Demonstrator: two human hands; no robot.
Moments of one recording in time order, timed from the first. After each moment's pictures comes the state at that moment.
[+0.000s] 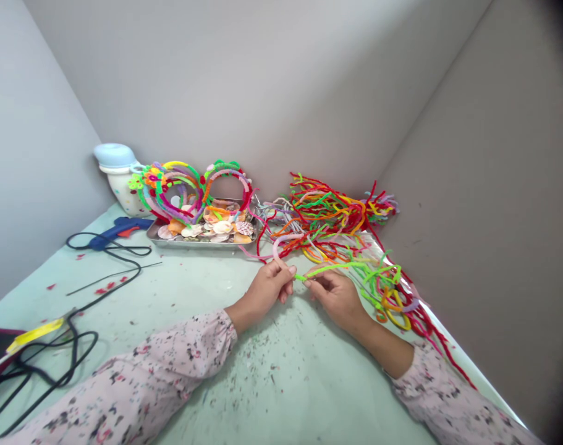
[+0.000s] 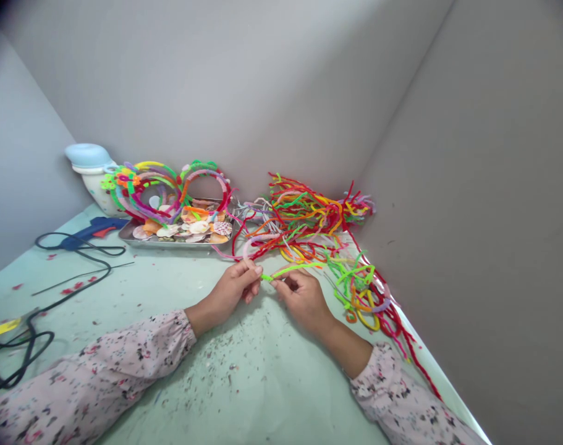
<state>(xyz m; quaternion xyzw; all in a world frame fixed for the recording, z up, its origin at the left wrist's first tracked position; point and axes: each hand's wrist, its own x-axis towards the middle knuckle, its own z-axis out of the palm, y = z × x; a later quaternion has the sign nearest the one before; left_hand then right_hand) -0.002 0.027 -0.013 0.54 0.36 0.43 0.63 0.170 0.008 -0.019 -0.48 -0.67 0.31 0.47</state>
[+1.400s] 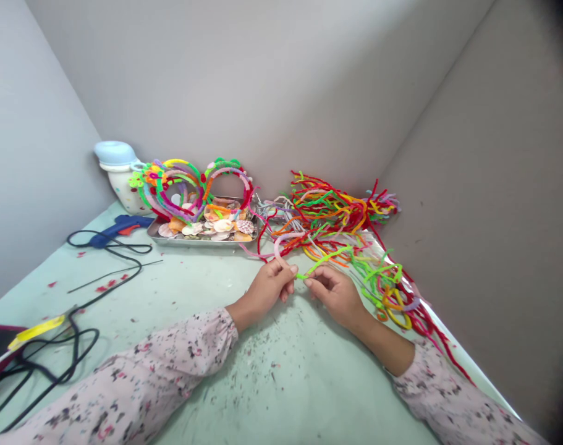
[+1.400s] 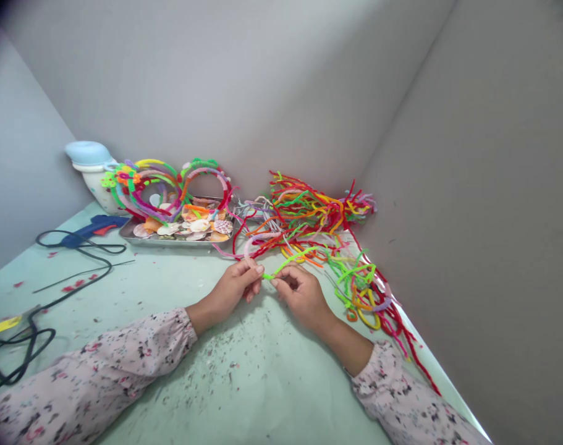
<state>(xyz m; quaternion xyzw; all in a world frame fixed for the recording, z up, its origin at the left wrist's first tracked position) -0.001 0.026 -0.011 0.54 0.36 0.43 0.62 0.169 0.009 -0.015 -0.48 -0.67 0.34 0.45</state>
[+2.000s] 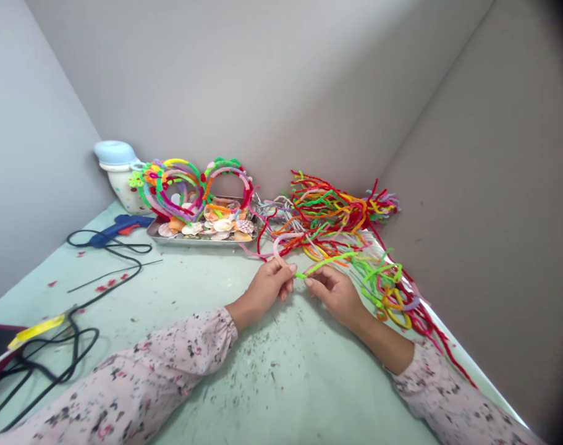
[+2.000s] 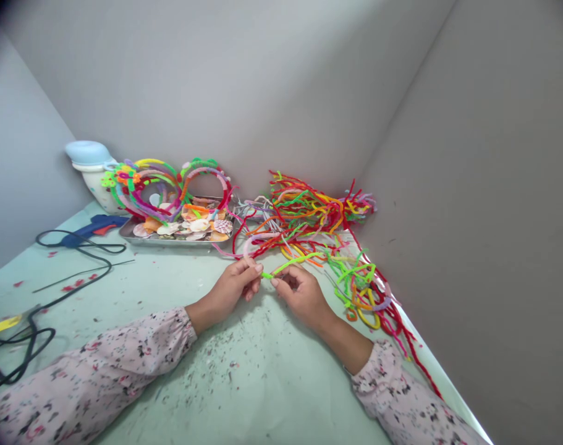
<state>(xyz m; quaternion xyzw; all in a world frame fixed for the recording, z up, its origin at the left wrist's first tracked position) -0.001 0.026 -0.011 0.53 0.36 0.43 0.63 0.170 0.010 -0.018 -0.47 -0.66 0.36 0.46</state>
